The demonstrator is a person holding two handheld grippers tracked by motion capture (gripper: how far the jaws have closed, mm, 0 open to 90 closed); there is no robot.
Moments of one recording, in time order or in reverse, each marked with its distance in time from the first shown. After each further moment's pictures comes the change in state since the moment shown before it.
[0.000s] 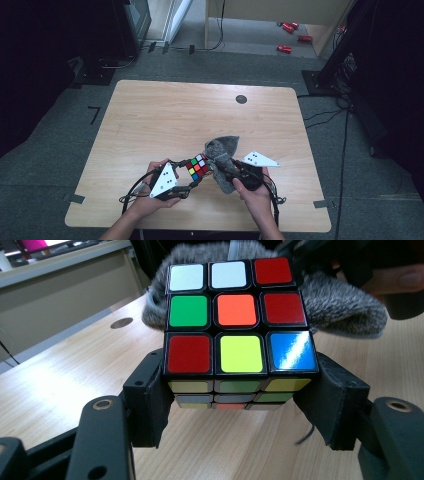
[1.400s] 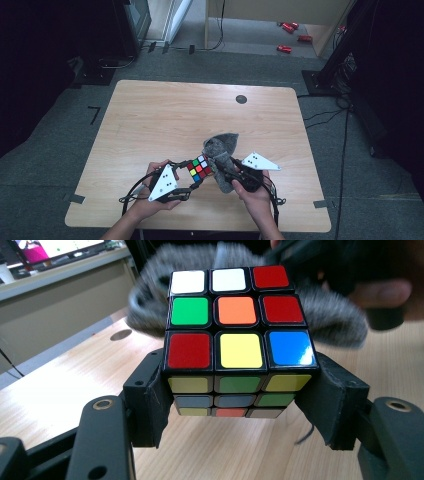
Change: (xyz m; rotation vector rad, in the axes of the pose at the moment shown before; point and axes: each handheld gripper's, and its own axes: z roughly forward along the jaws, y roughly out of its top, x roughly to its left) left arm -0.006 0.013 -0.008 -0.034 0.004 0.013; right arm 0.004 0.000 -0.001 -0.048 -0.011 -0.054
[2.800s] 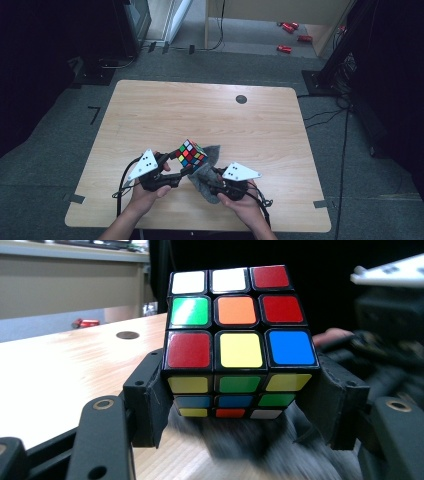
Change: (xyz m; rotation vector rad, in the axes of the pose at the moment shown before) left arm 0.039 -0.002 -0.017 -0.126 0.015 -0.367; right arm 0.034 -0.020 0.024 0.057 0.182 -0.184
